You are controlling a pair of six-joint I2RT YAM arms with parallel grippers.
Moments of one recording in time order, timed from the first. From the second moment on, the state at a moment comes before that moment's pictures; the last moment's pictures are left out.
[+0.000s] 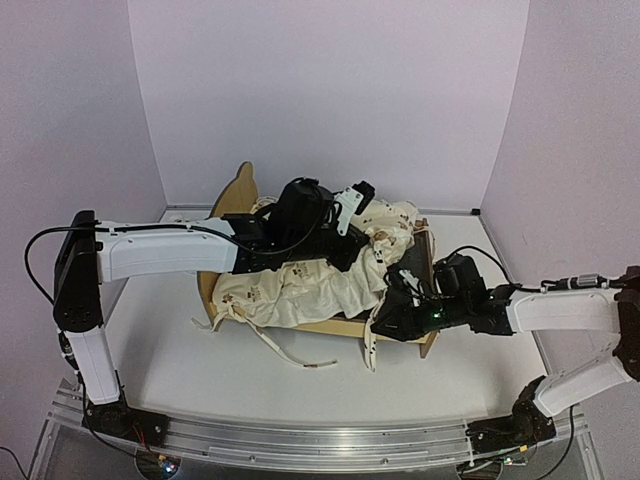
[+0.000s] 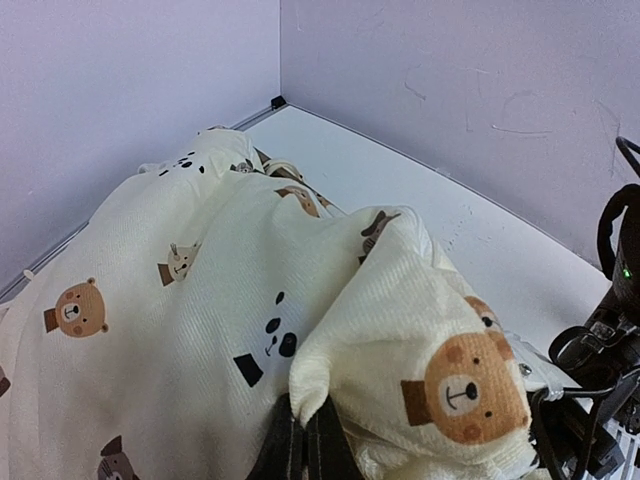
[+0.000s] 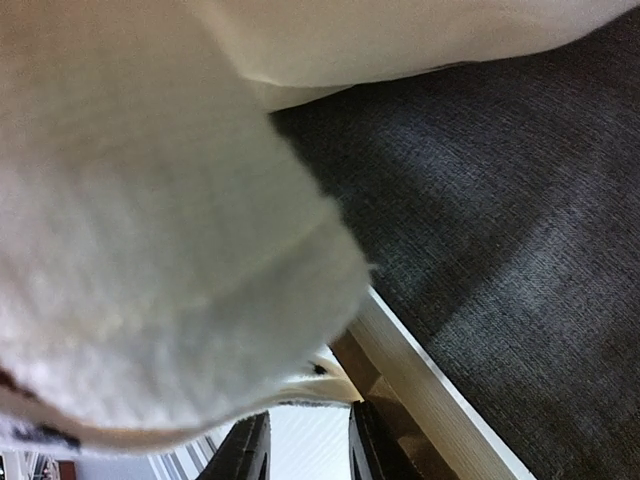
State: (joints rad) left arm -1.05 1.86 1.54 -0.06 -0.08 -0.09; right arm 0.70 1.33 0.60 0.04 -0.48 0.38
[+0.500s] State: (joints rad) left arm -1.05 1.86 1.54 -0.07 -0.08 -0.10; right arm 0.72 1.31 0.60 0.05 -0.38 0.35
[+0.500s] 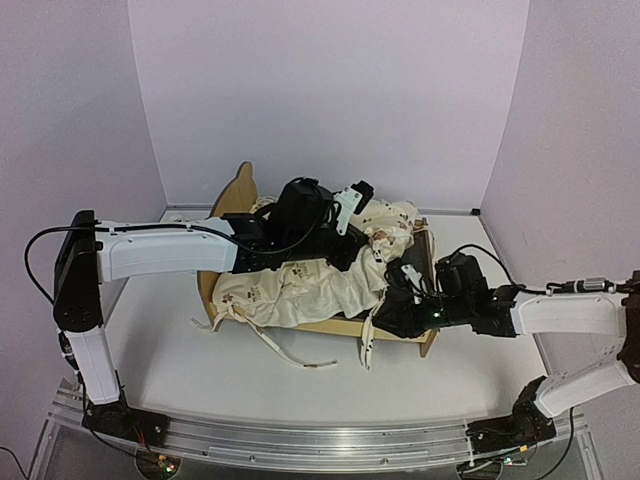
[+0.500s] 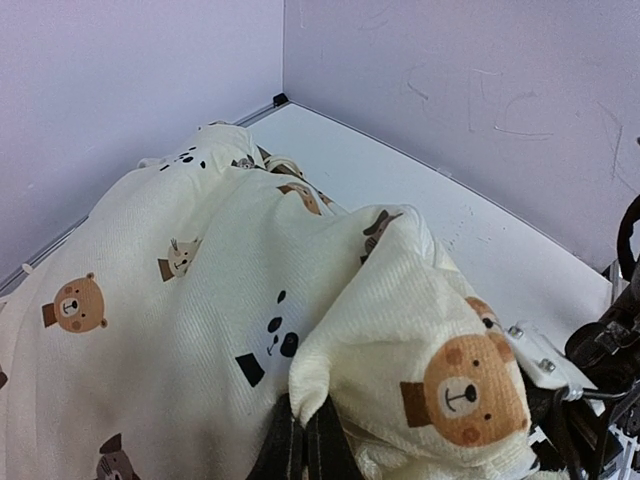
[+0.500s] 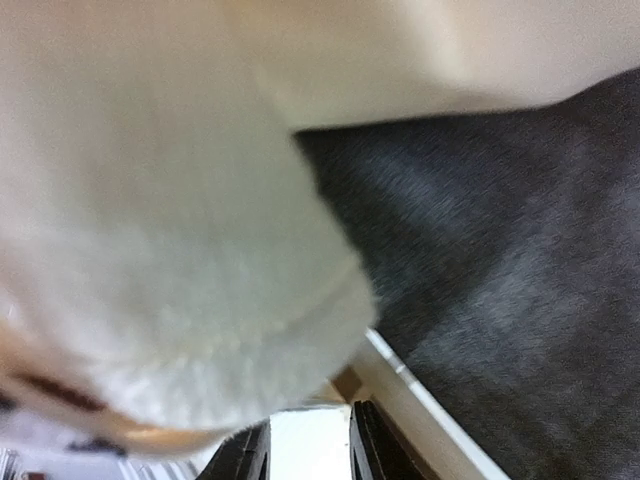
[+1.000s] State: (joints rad) left arm -1.05 1.86 1.54 -0.07 -0.08 -0.11; right arm 0.72 1.30 0.60 0.09 -0.30 0.33
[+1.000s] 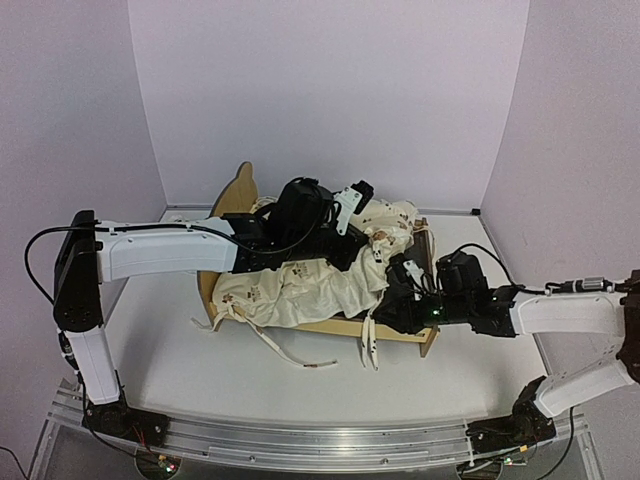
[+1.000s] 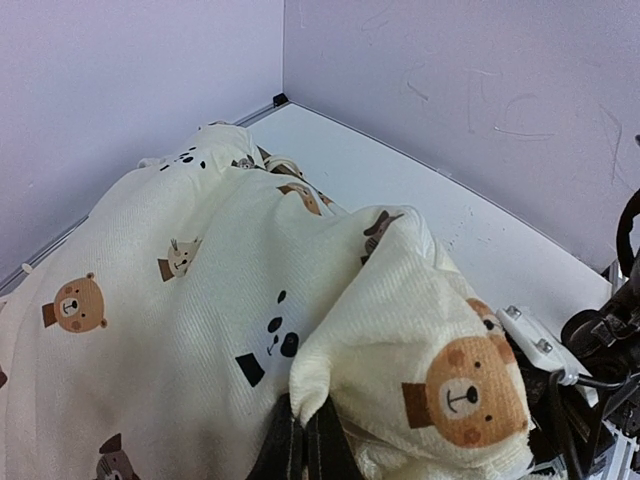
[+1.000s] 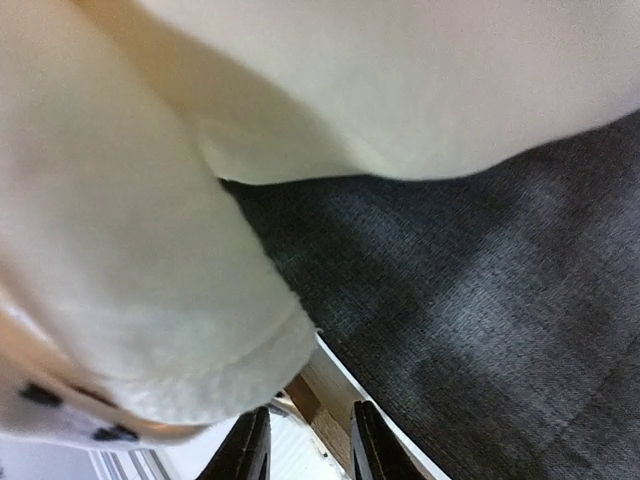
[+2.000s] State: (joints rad) left arm -1.05 1.86 1.56 -0.08 -0.09 -0.11; right arm 0.72 1.39 0.59 0.25 -0.43 0.42
